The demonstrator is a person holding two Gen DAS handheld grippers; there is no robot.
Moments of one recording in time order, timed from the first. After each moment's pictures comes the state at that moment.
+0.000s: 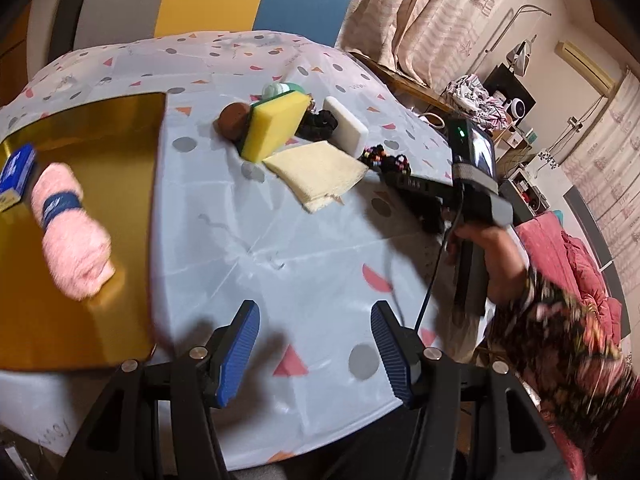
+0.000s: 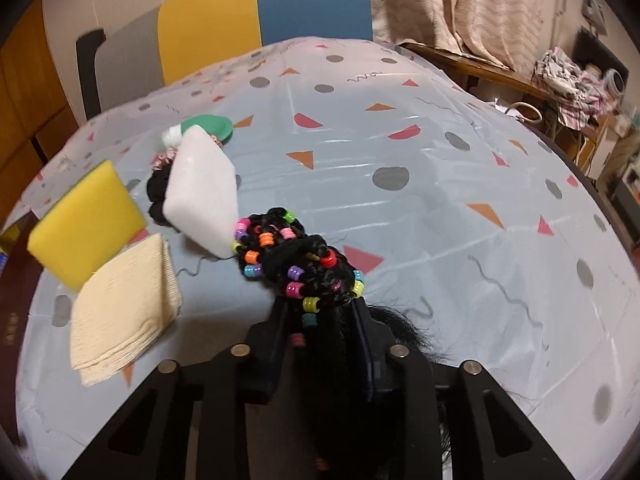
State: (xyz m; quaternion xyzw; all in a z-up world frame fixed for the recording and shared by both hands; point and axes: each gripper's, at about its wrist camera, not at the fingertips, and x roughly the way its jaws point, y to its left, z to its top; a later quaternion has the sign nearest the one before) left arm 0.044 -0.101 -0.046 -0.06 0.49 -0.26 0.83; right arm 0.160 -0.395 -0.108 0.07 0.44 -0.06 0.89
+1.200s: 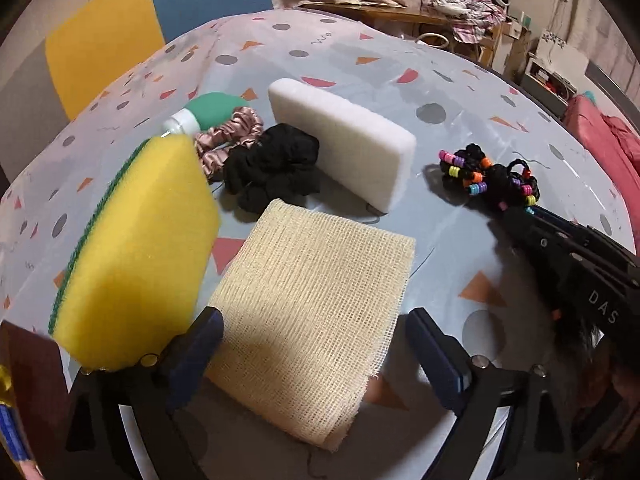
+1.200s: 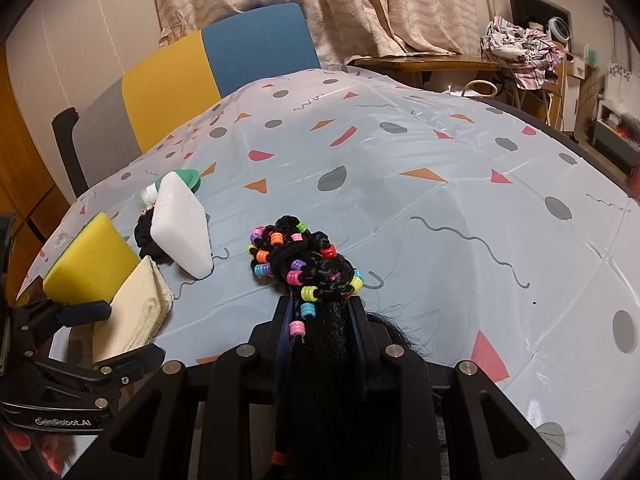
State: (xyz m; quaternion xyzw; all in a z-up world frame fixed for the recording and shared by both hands) left arm 0.208 -0.252 -0.110 0.18 0.48 -0.26 0.82; right arm 0.127 -0.426 -0.115 0.17 0.37 -0.11 0.91
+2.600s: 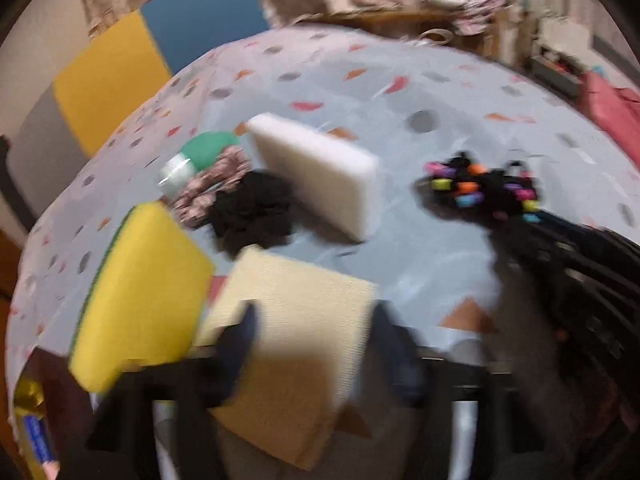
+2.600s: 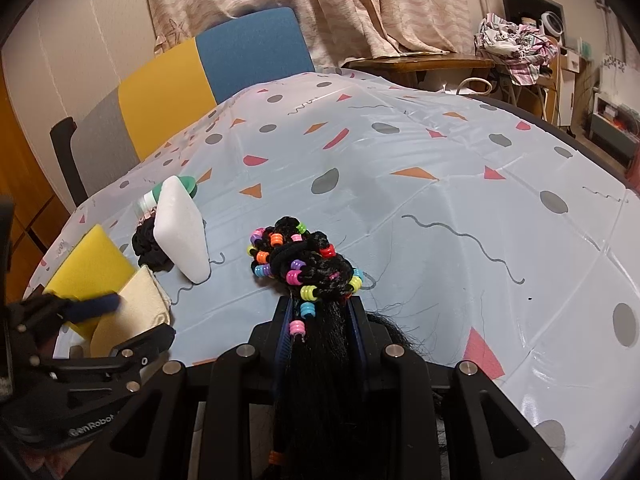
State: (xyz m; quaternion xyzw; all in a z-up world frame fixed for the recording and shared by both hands) left arm 0.191 -0.288 -0.101 0.24 0.43 -0.24 0.84; right arm 0.124 -0.431 -0.116 0.19 0.36 -0.11 0.91
